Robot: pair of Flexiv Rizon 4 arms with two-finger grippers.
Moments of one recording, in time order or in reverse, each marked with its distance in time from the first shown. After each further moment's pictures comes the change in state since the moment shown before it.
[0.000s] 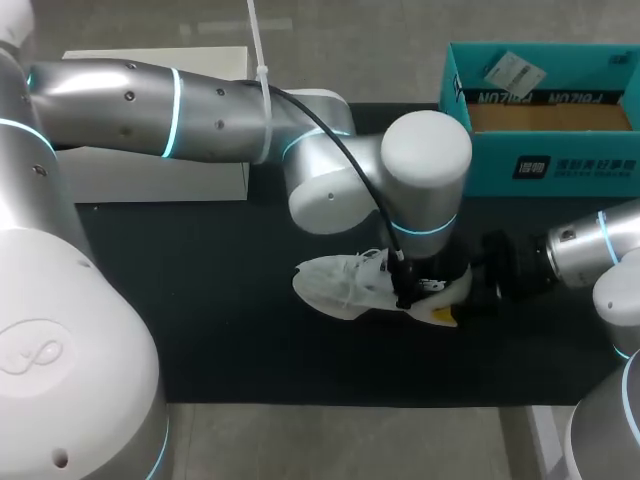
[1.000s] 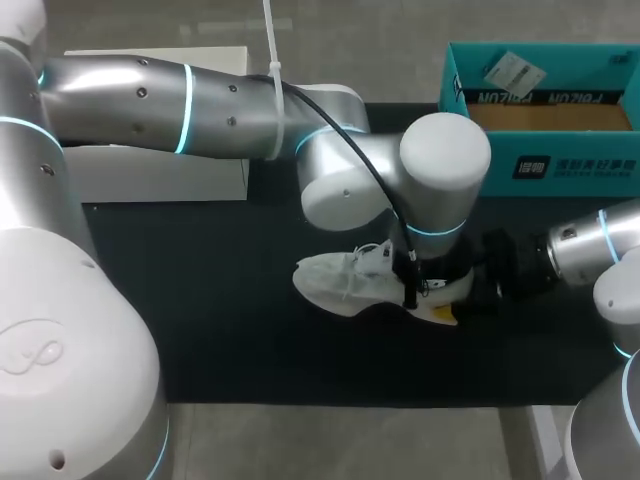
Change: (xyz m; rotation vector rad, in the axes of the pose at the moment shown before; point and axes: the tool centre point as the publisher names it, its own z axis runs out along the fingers) left arm 0.000 0.000 0.000 -0.056 0.009 -0.066; right arm -0.003 0.000 -0.001 0.000 -0.001 0.002
